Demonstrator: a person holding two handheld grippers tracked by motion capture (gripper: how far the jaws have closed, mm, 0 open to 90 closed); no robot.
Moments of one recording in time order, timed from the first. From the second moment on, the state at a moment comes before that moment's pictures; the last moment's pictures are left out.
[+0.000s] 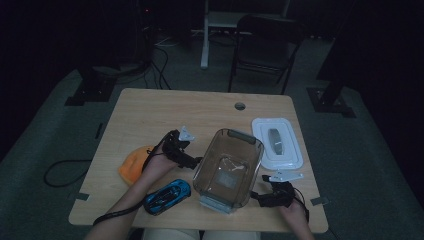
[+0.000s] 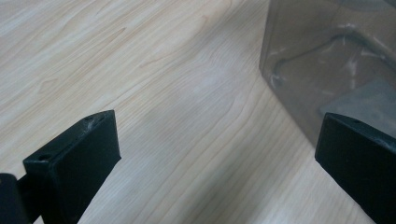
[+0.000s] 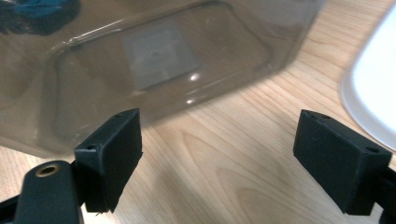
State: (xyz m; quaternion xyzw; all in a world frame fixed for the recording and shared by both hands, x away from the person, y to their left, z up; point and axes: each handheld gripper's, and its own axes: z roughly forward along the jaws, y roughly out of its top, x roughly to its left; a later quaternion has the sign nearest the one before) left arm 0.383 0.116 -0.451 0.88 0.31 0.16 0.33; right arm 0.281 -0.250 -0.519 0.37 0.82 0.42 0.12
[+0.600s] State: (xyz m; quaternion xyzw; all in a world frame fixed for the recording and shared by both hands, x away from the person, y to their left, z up) left arm 0.351 0.168 -0.424 0.85 0.34 0.17 0.36; right arm 0.267 -0.287 -0.522 0.41 0.80 0.41 0.15
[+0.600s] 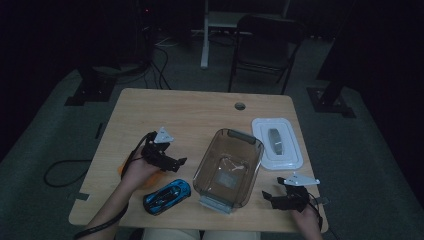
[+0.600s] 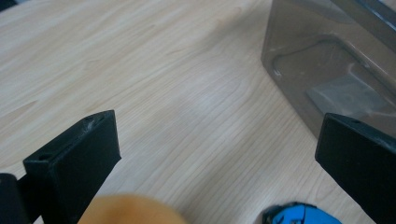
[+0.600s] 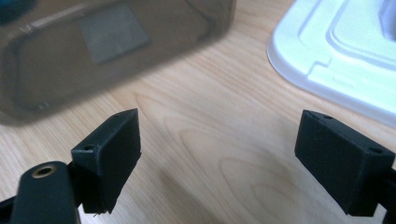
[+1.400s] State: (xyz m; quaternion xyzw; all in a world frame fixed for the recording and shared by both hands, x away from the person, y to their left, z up) left arm 0.306 0.254 -0.430 0.81 0.45 0.20 0.33; right arm 0.265 -0.283 -0.528 0.41 0.82 0.36 0.17
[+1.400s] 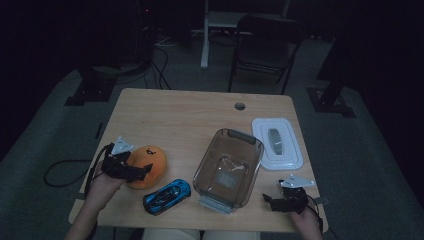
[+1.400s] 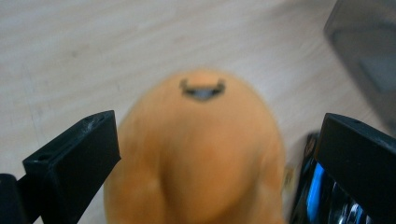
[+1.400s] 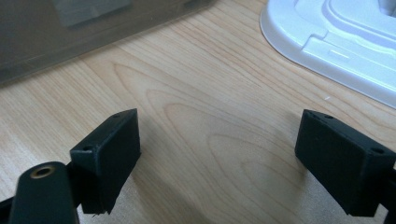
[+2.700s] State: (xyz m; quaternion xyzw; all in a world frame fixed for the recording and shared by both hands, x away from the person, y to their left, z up) left arm 0.306 0.265 -0.469 0.81 0.46 0.19 0.32; right arm 0.265 -0.283 -0.528 0.41 0.82 0.35 0.17
